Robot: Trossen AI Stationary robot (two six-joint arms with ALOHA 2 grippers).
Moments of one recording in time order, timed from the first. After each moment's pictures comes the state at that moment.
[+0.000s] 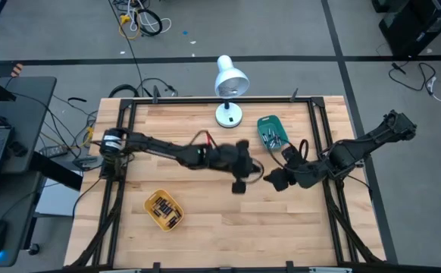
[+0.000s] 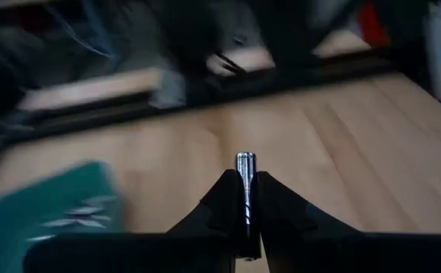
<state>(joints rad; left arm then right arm) -0.07 1.94 1.42 0.15 -0.02 0.14 0.46 1.13 1.04 -0.72 0.39 1.51</state>
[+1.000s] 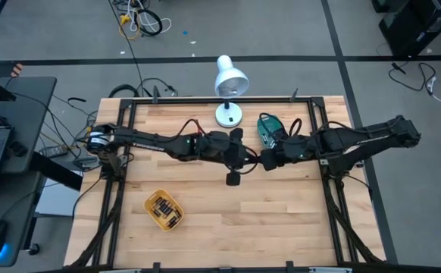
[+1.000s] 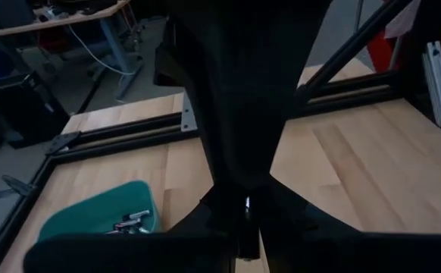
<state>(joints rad) -0.02 1.80 1.42 0.07 -0.02 0.18 0.18 1.14 1.04 -0.57 0.21 1.30</state>
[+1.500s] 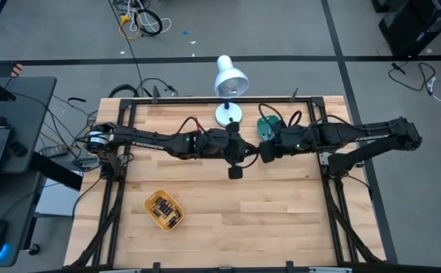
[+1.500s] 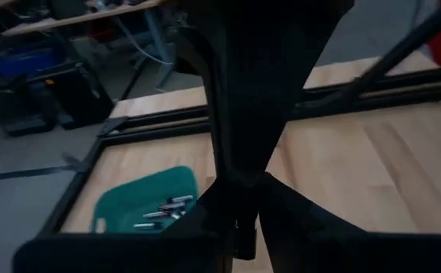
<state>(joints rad) -0.01 1.79 1.41 0.07 -0.15 0.18 0.08 1.14 1.04 -0.57 0.18 1.17</state>
